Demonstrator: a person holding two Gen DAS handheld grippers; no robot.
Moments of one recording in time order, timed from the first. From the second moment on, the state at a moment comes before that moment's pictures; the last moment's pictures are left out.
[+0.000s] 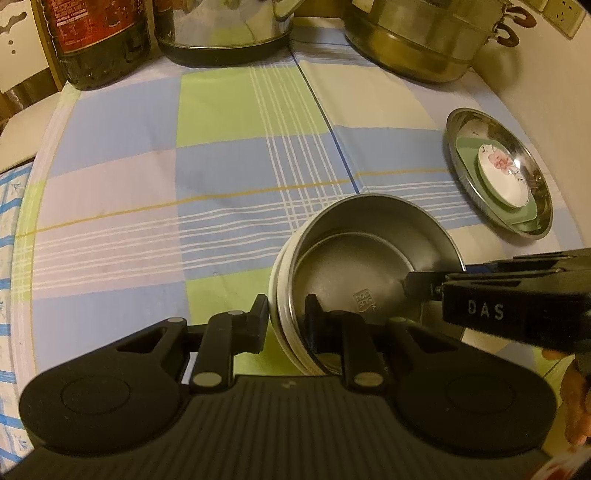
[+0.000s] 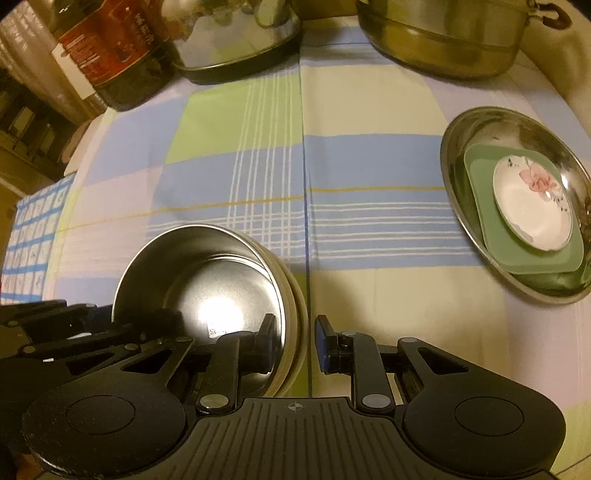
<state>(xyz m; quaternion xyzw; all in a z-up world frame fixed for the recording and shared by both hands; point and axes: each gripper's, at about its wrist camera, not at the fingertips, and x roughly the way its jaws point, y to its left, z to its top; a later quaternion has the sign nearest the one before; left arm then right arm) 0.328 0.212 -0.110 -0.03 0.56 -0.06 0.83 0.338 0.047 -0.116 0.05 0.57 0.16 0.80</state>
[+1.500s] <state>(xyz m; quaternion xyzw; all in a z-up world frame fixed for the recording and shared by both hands) 0.340 0.141 -0.069 -0.03 0.54 -0.08 0.84 0.347 -0.030 -0.084 0.10 0.55 0.16 0.82</state>
